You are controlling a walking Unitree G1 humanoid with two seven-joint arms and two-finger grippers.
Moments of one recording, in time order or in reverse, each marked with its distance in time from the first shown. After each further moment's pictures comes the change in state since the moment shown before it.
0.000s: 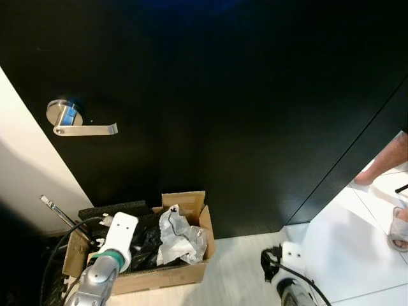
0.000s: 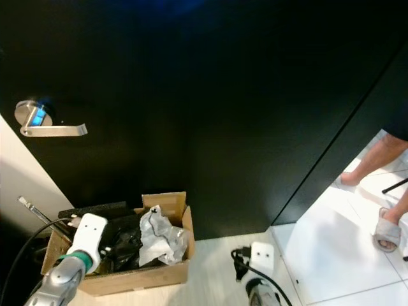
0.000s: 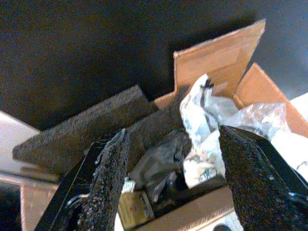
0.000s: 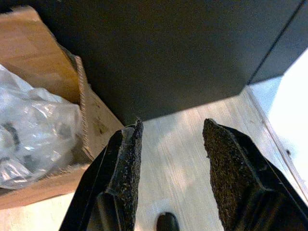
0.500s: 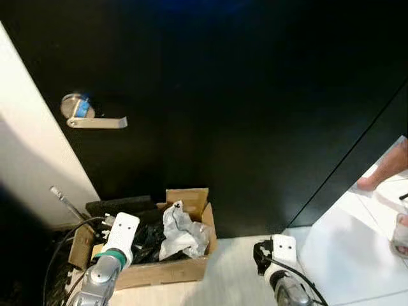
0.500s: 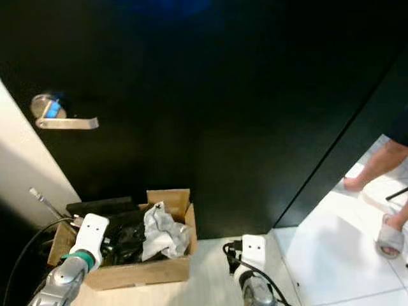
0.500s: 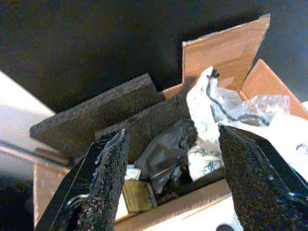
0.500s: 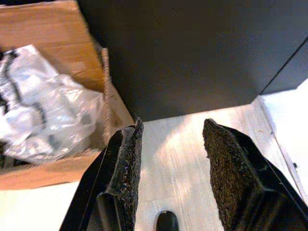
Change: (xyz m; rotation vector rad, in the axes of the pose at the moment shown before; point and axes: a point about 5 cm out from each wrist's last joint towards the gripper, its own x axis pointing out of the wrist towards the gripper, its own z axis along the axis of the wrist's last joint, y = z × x) left arm 0.003 0.002 -0.007 -0.001 -0.015 0.023; right arm 0.004 0.010 0.005 -0.046 0.004 0.038
